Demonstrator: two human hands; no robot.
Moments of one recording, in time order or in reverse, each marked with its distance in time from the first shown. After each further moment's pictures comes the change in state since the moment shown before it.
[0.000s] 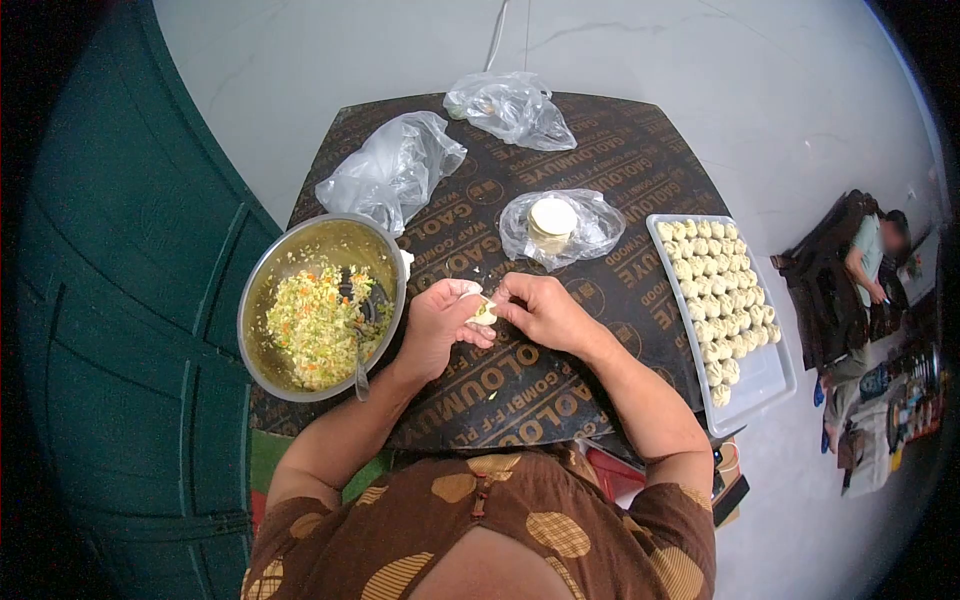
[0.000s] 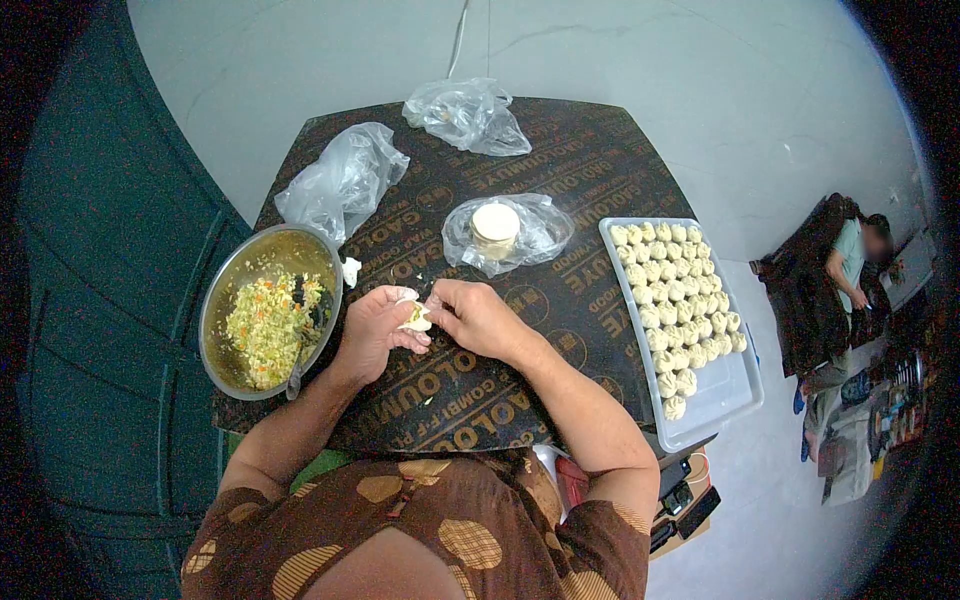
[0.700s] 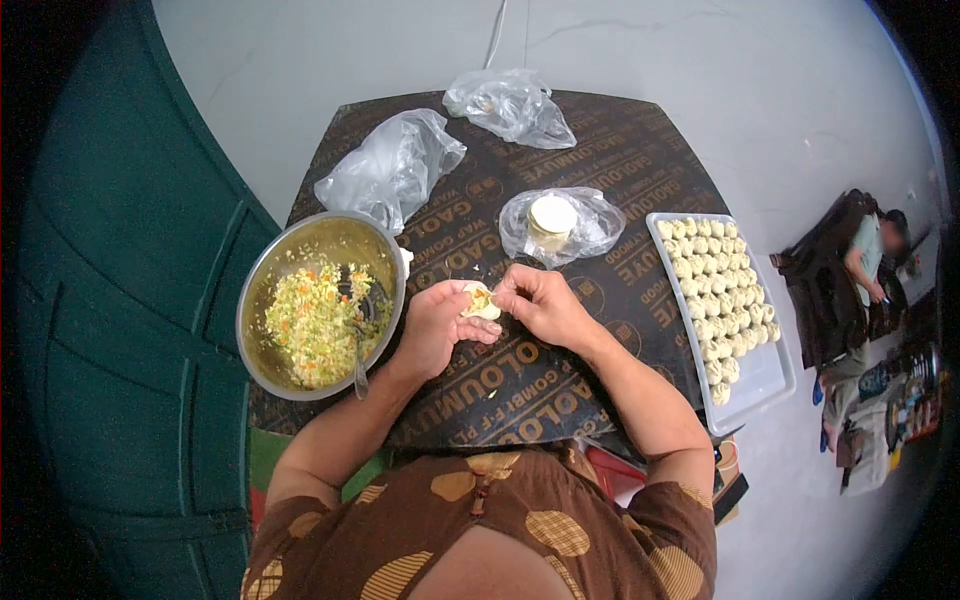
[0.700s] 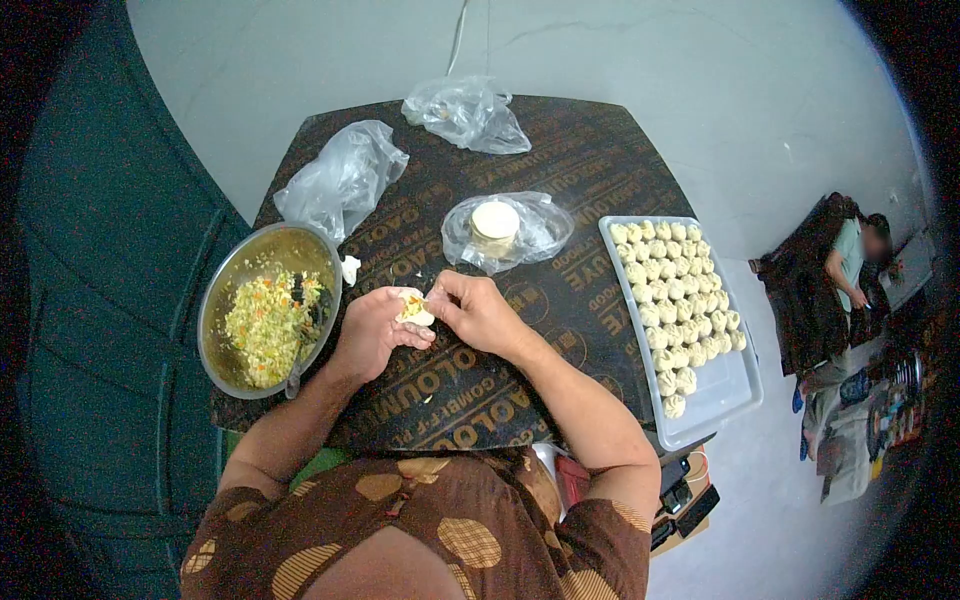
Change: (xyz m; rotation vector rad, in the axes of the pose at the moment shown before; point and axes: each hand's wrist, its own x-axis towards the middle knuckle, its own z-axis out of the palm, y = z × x) left_hand -0.003 0.006 -0.001 -0.239 -0.113 -0.073; right_hand -0.001 0.004 0.004 0.177 0.090 0.061
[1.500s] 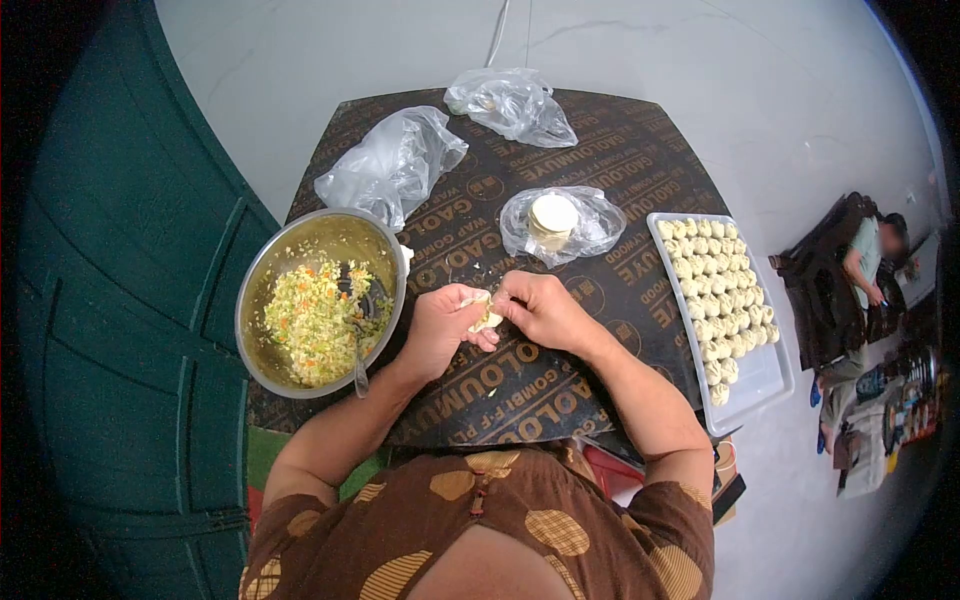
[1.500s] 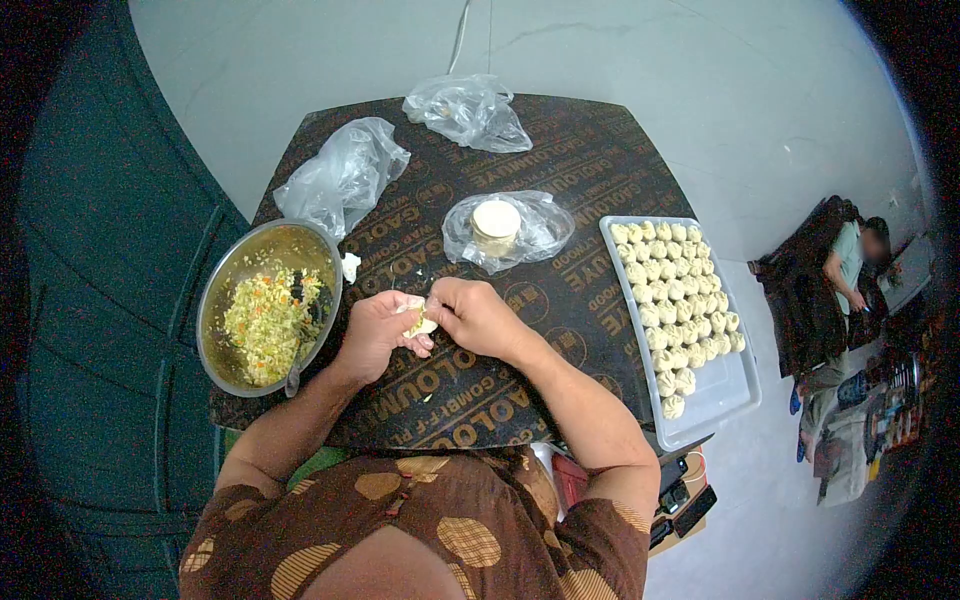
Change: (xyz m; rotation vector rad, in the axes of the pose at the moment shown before) left_hand 0.000 -0.008 0.003 0.310 0.092 0.023; right_hand 0.000 -0.001 -0.001 -0.157 -0.073 -0.107
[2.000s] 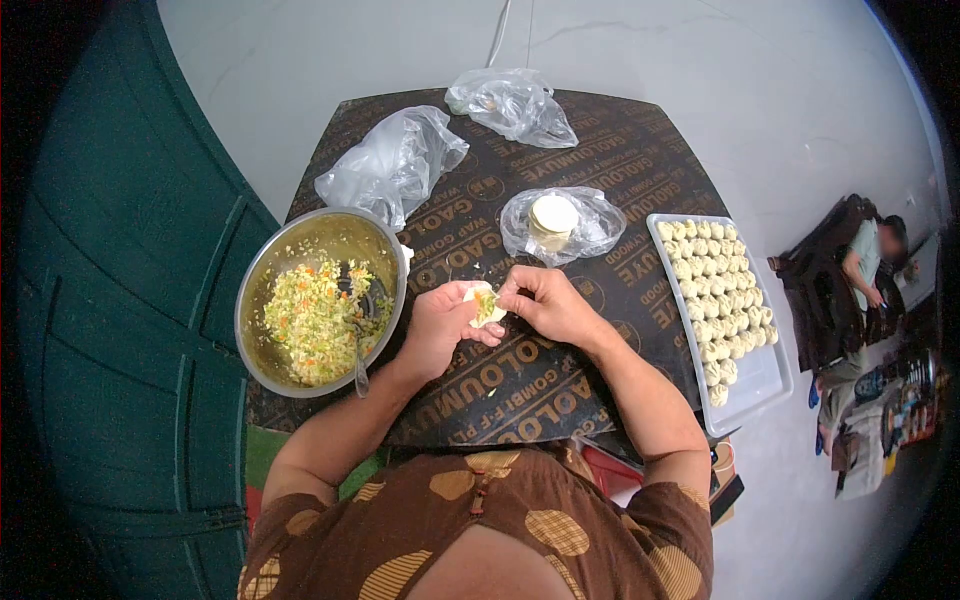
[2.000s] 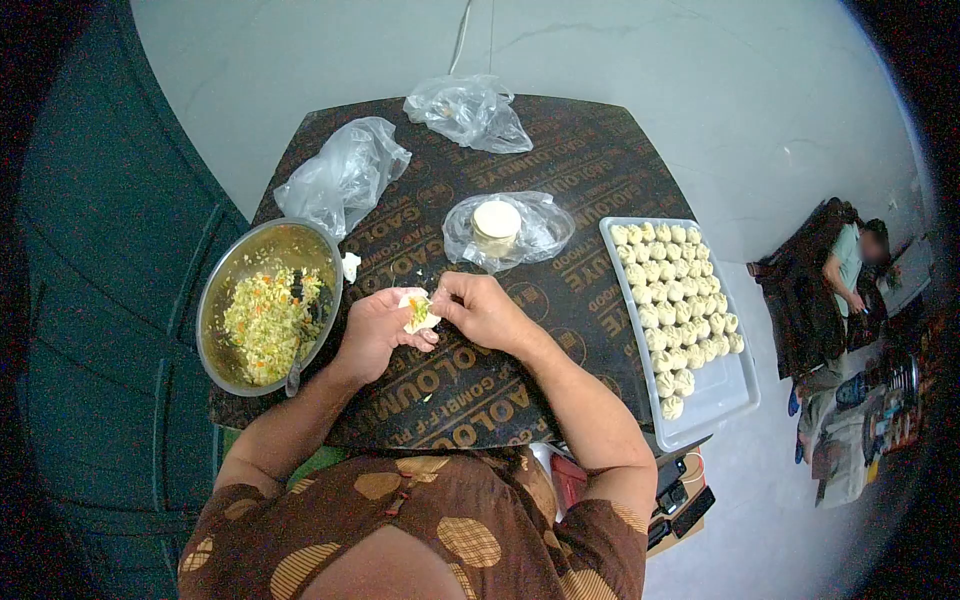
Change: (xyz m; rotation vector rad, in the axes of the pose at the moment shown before) left_hand 0.002 -0.003 -0.004 -0.092 -0.060 0.032; right_hand 0.001 0.004 -0.007 0.104 -0.034 0.112
